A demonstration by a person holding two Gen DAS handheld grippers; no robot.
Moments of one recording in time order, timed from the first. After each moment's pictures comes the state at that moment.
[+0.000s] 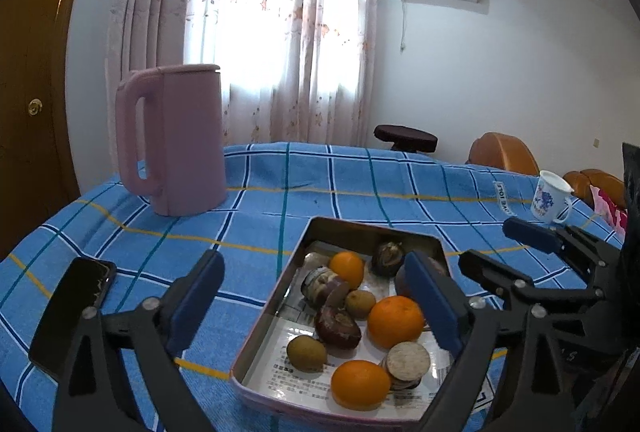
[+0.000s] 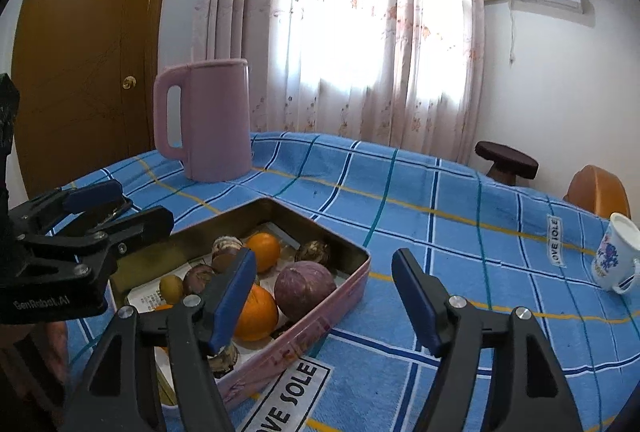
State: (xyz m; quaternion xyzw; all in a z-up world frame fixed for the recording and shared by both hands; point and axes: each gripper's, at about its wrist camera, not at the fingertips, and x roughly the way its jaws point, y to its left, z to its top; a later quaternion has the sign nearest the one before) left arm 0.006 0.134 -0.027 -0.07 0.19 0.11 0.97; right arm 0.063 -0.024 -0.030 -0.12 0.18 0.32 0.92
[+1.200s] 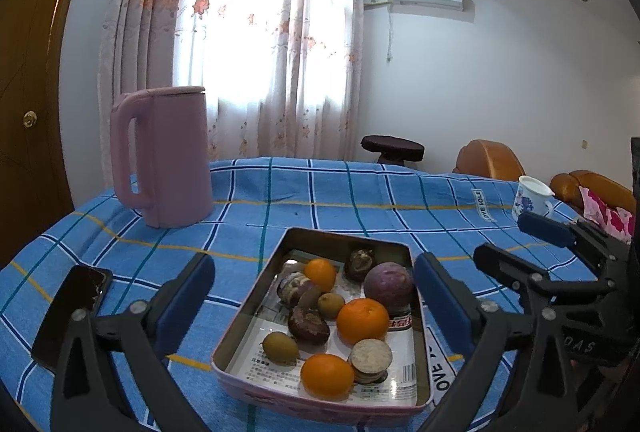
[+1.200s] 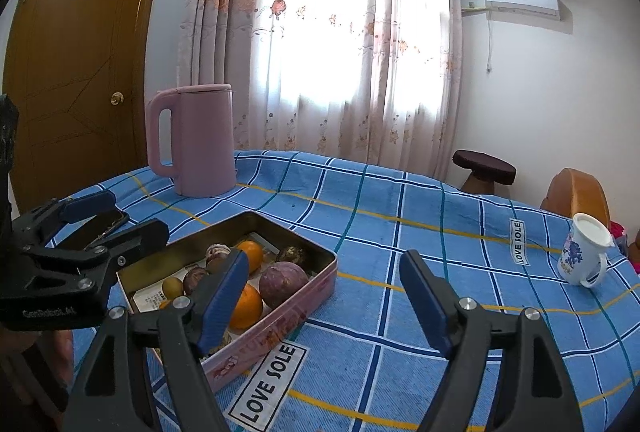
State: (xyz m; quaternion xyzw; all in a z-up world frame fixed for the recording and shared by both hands) left arm -0.013 0.111 -0.014 -0.06 0.17 0.09 0.98; right arm 0.038 -0.055 -0.011 -0.11 0.16 0.29 0.94
